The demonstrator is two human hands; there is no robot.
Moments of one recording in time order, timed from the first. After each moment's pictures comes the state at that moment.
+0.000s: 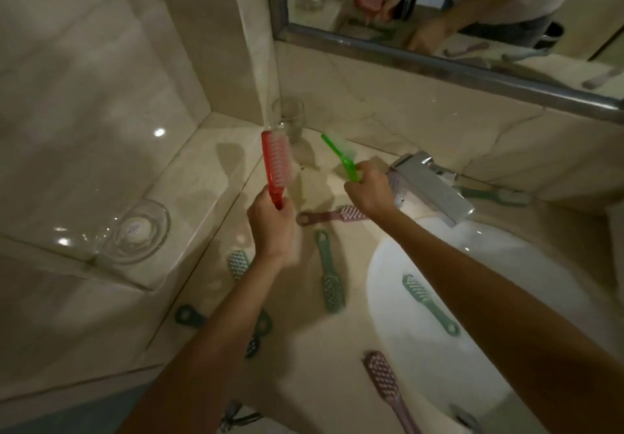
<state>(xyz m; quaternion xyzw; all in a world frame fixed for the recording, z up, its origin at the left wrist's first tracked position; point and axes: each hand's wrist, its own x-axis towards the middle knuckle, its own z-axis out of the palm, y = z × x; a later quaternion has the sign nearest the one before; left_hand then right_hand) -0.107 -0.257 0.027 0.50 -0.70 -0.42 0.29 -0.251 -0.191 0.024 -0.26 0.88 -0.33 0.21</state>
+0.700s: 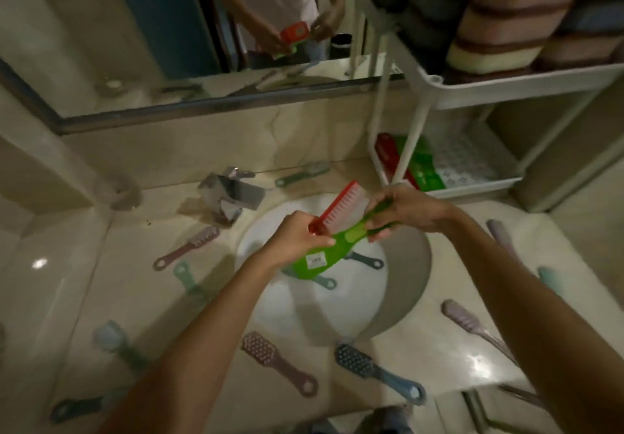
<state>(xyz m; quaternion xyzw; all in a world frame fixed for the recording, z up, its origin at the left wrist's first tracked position) -0.207 -0.007 0.091 0.08 -0.88 -0.46 -0.12 -0.301 0.193 0.101 -0.17 0.72 -0.53 0.41</state>
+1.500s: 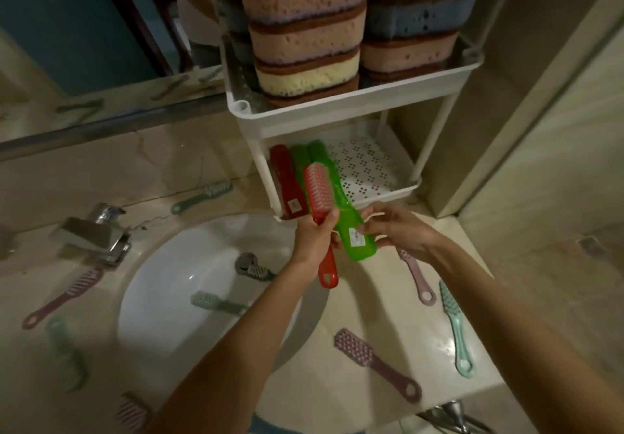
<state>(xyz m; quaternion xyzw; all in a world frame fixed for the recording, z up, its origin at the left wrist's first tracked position) -0.325 0.237 0.054 0.24 -0.67 -0.70 -0.03 -0.367 0.389 0.059 -0.03 0.71 -0.62 0.33</state>
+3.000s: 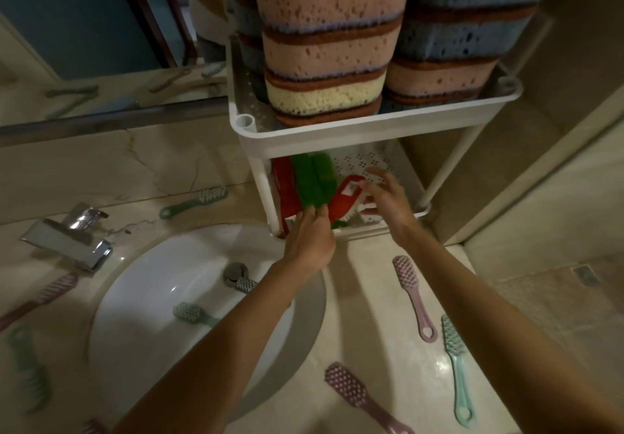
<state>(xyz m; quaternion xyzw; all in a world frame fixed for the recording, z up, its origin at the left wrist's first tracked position) -0.370 0.218 0.053 0.08 -0.96 -0.25 -0.08 -0.437 0.347 0.058 0.06 0.73 -0.67 0.15</state>
